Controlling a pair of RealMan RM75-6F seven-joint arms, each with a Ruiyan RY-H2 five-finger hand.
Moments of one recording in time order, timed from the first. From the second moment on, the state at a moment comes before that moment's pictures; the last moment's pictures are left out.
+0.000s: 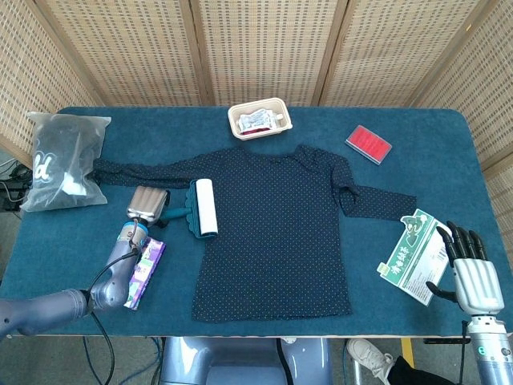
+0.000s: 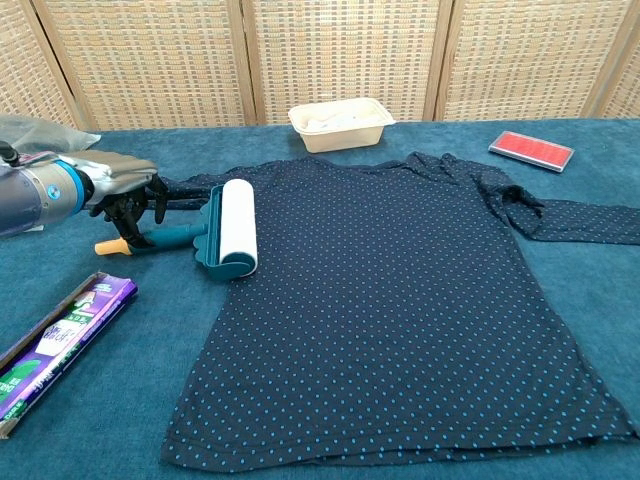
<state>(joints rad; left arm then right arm) -0.92 -1.60 -0.14 -1.24 0.54 0.86 0.78 0.11 -1.22 0.09 -1.48 -1.46 1.43 0.00</state>
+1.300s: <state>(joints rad) -1.05 -1.36 -0.13 -1.58 0.45 0.94 1.03 0.10 -1.20 0.09 -1.49 -1.47 1.47 0.05</state>
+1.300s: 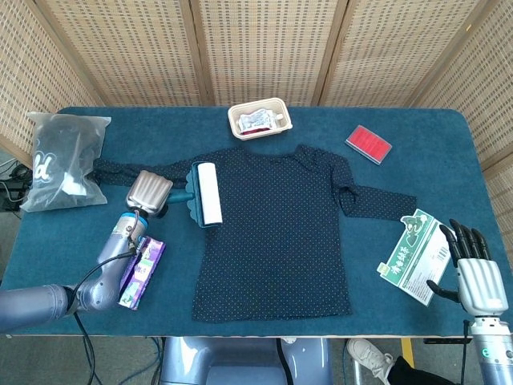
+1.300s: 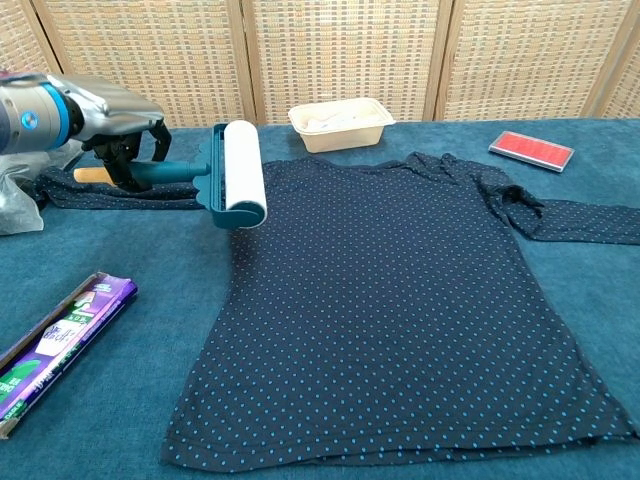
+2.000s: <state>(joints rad) -1.29 -1.42 -0.04 -1.53 0.16 0.87 1.18 0.11 -1.21 0.09 -1.47 -1.45 1.42 0.05</state>
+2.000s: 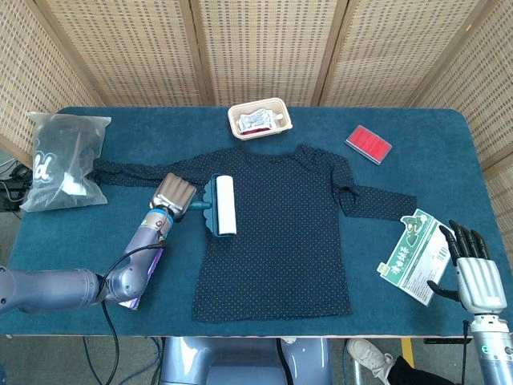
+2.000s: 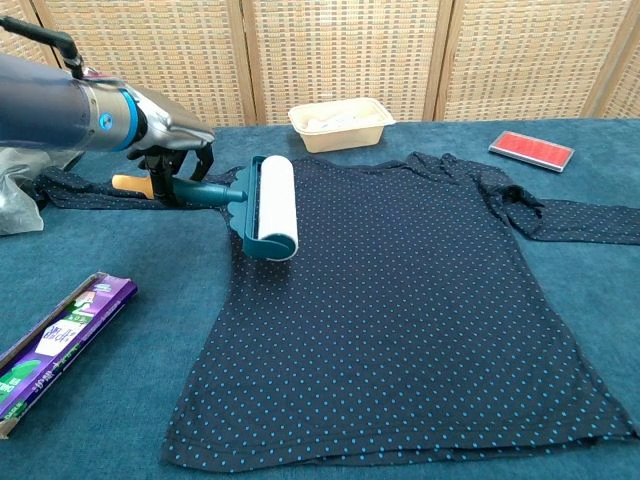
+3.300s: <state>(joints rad) -1.55 -1.78 -0.14 -1.26 -0.16 0.93 1.39 0.14 -1.23 0.07 -1.44 -1.43 1.35 0.09</state>
